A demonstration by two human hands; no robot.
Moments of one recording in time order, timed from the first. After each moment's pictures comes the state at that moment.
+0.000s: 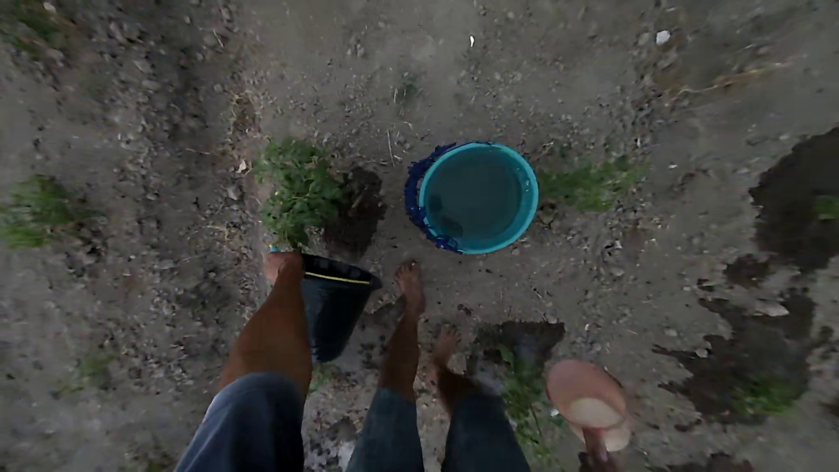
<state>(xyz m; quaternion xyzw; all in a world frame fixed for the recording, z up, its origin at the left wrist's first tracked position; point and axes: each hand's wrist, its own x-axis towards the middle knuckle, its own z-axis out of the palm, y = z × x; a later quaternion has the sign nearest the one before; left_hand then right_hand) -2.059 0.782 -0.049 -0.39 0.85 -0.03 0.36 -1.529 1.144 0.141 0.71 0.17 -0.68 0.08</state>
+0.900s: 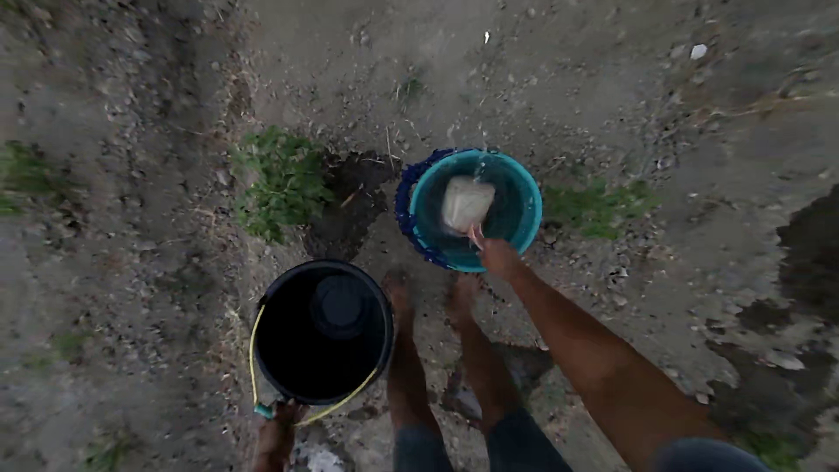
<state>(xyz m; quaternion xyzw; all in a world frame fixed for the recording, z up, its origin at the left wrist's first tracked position) -1.725 0.700 0.010 -0.59 0.66 0.42 0.22 -1.888 1.239 -0.145 0.17 0.79 -0.25 0.54</state>
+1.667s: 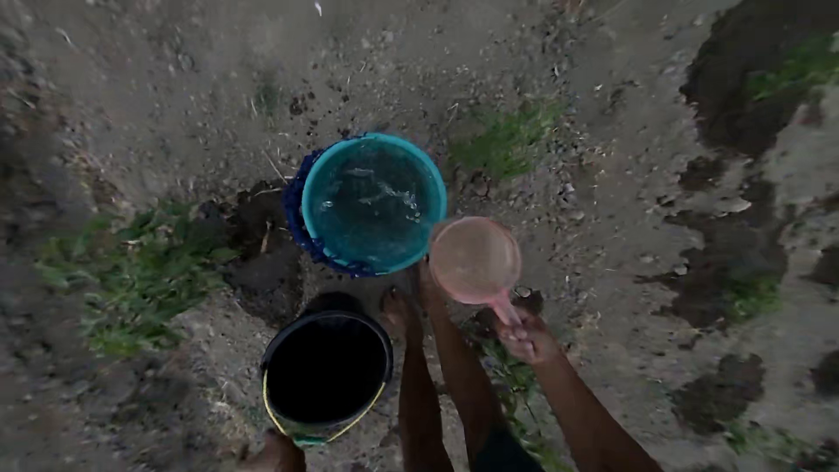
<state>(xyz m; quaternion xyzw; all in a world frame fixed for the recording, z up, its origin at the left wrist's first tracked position) -1.765 0.791 -0.073 -0.45 0.88 0.06 0.15 -1.612 1.265 -0.076 0.30 0.16 -0.94 0.04</state>
